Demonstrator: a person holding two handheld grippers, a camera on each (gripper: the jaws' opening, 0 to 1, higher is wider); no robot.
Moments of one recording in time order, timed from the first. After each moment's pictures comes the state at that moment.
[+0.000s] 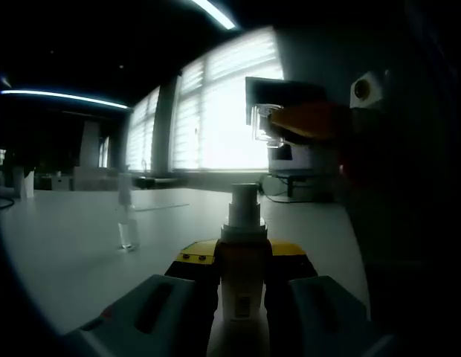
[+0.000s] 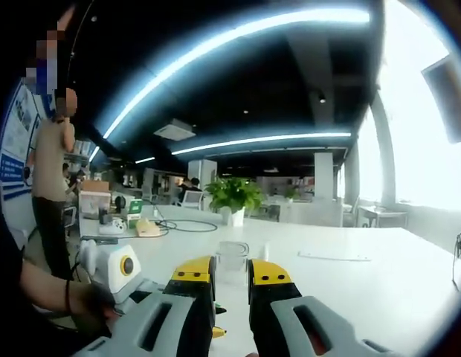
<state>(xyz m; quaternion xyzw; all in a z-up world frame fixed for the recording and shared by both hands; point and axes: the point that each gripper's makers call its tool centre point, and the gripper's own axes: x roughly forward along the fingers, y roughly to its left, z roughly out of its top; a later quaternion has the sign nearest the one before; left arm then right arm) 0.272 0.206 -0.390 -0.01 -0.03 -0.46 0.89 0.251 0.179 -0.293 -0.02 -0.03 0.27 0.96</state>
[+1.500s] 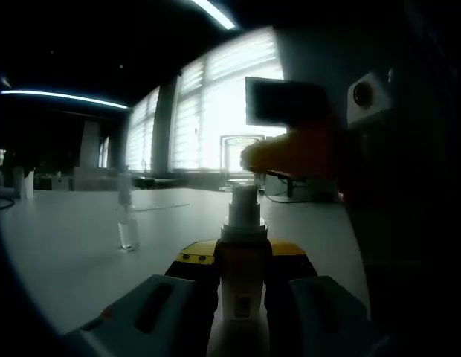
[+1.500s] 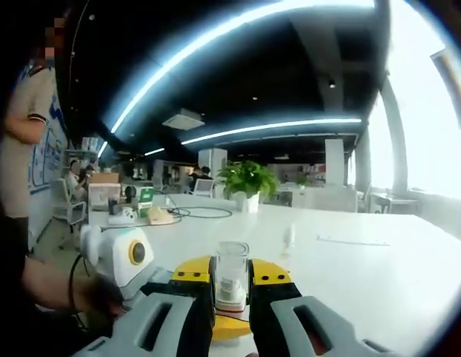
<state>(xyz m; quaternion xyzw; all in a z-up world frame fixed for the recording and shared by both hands) 0.273 0.207 -0.391 -0.01 -0.03 -0.46 0.89 0.252 0.215 -0.328 -0.02 0.01 0.29 0.96</state>
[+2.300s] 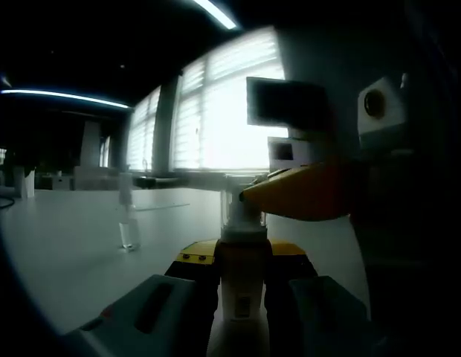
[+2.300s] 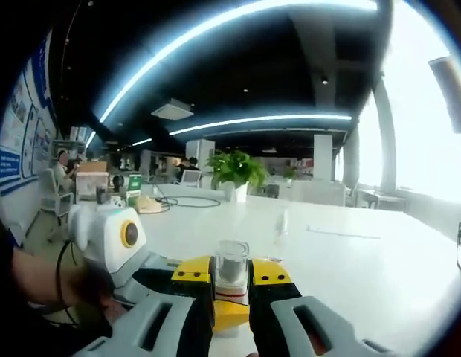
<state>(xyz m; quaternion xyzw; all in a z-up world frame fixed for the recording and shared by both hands) 0.273 0.207 -0.390 -0.01 -0.03 -0.46 0.89 0.254 0.213 -0.346 -0.04 0.03 0.25 0.97</state>
